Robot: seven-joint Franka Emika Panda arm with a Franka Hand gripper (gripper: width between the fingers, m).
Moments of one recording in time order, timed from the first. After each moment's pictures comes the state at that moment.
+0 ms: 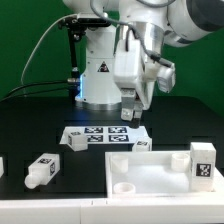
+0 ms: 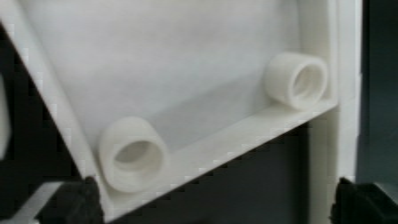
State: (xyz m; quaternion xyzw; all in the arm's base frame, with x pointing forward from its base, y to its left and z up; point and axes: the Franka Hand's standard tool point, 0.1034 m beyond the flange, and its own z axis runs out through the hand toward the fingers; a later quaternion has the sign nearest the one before) arm 0.528 0.025 0.089 -0.66 0.71 -0.21 0.11
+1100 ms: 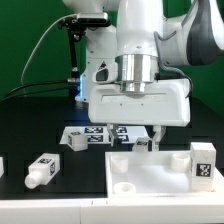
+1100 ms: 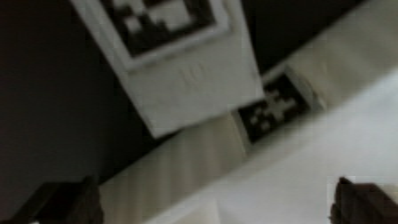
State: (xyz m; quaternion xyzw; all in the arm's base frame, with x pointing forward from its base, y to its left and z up) arm 0.498 0.034 0.033 -0.94 0.29 -0.17 0.01
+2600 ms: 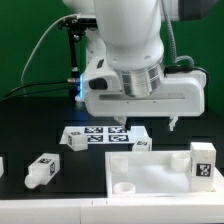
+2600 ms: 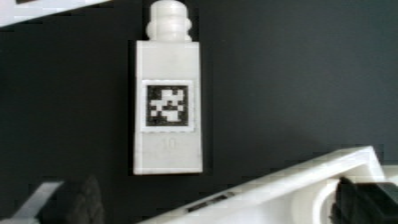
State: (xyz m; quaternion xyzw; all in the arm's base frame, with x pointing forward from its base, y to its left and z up) arm 0.494 0.056 0.068 -0.95 0.15 0.25 0.09
